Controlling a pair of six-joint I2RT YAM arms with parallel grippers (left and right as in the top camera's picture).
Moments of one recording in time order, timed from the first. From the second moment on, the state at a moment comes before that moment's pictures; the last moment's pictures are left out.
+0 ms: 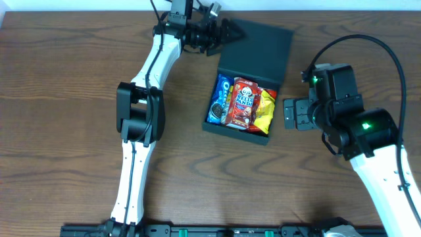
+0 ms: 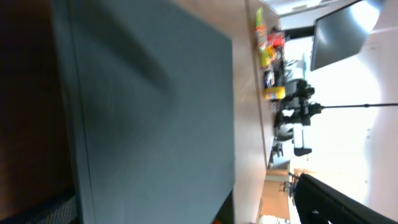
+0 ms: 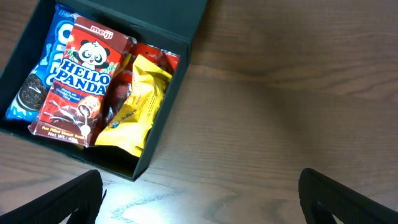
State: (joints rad) left arm -0.24 2.61 2.33 -0.59 1.08 -0.49; right arm 0.29 1.24 1.26 -1.02 0.15 0.15
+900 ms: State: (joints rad) left arm -0.28 2.51 2.33 -0.87 0.89 -0.13; right arm 0.29 1.24 1.26 -1.01 0.15 0.15
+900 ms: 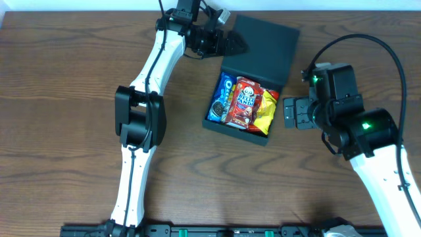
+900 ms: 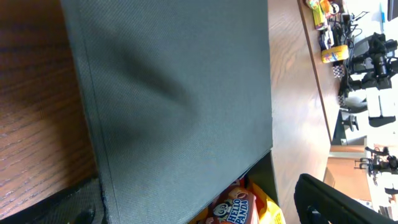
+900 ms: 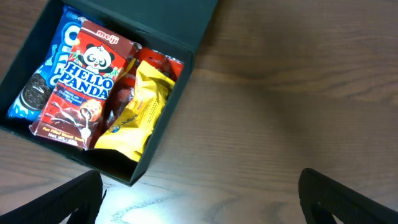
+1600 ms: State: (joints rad) left arm -0.28 2.29 2.33 -0.96 0.78 -0.02; right arm 0.29 1.24 1.26 -1.02 0.16 0.15
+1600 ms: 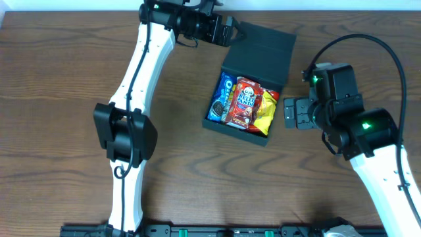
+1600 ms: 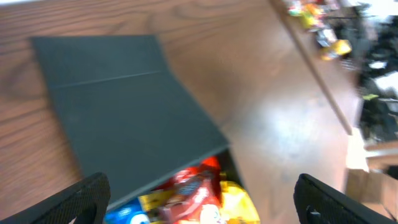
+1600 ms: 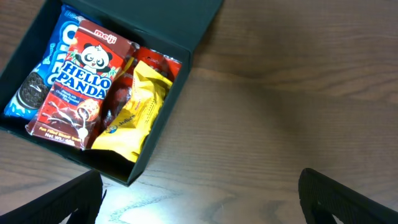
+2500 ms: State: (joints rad) left arm -0.26 2.65 2.33 -0.61 0.86 -0.41; right arm 0.29 1.24 1.26 -0.98 0.16 0.15
